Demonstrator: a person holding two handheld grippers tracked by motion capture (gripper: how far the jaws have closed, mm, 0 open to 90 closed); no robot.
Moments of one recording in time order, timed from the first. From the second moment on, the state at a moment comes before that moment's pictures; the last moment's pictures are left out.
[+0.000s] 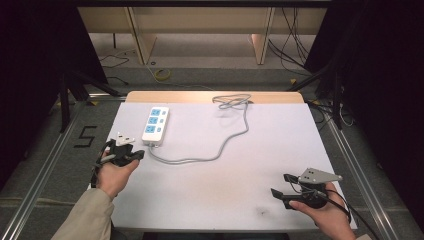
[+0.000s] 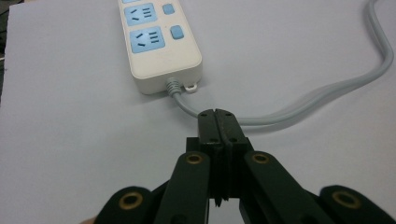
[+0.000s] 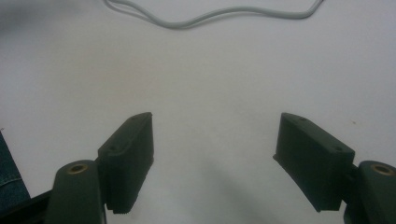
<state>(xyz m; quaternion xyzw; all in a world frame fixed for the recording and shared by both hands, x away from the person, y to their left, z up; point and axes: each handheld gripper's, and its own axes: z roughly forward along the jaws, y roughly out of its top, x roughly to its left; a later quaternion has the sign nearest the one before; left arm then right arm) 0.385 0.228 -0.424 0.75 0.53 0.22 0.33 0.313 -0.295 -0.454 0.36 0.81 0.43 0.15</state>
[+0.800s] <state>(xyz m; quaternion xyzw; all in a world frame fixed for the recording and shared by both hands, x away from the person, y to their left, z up) 0.404 0.224 -0.420 0.75 0.53 0.22 0.32 0.313 -0.295 -0.455 0.36 0.81 0.43 0.15</state>
